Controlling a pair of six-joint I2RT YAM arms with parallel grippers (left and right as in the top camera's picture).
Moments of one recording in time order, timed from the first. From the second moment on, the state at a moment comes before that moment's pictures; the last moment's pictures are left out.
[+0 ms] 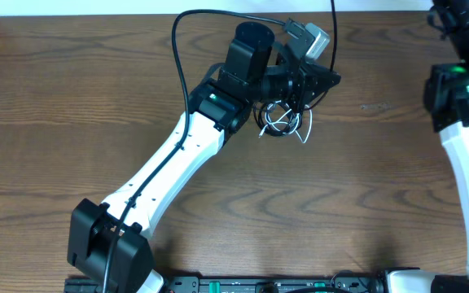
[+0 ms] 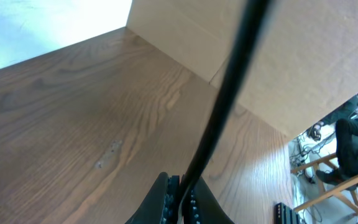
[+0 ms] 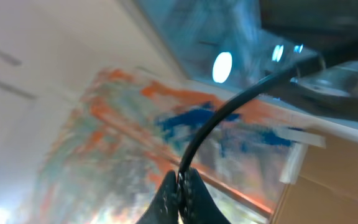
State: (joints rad) left arm -0.58 1.71 1.49 -0.13 0.73 -0.23; right arm 0.08 1.50 1.64 0.70 -0.57 2.04
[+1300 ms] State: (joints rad) left arm -0.42 1.47 1.49 0.45 0.38 -1.32; right arm 0.23 1.50 1.61 -0.89 -0.84 -0.11
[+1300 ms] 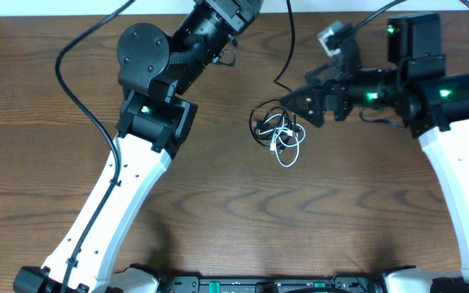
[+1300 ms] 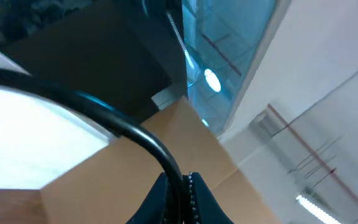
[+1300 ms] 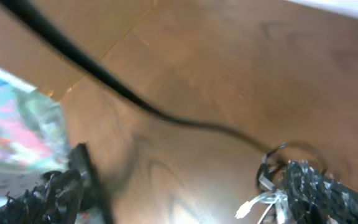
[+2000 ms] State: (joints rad) left arm -0.39 1.47 1.49 0.57 0.36 -1.57; right arm 0.32 1.55 1.60 -0.67 -0.65 0.03
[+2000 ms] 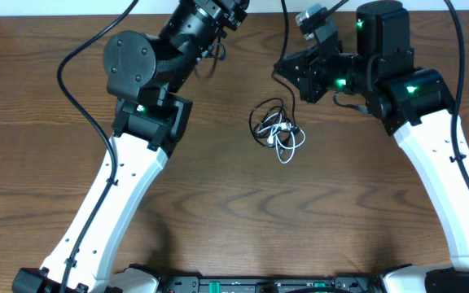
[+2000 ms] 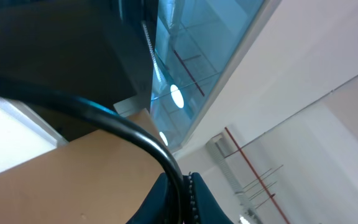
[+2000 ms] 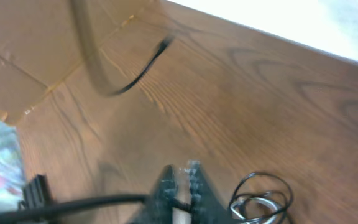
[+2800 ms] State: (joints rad) left arm -0.25 1.47 1.49 0.25 0.35 -1.64; right arm 0.29 1.55 1.60 -0.82 -0.70 -0.32
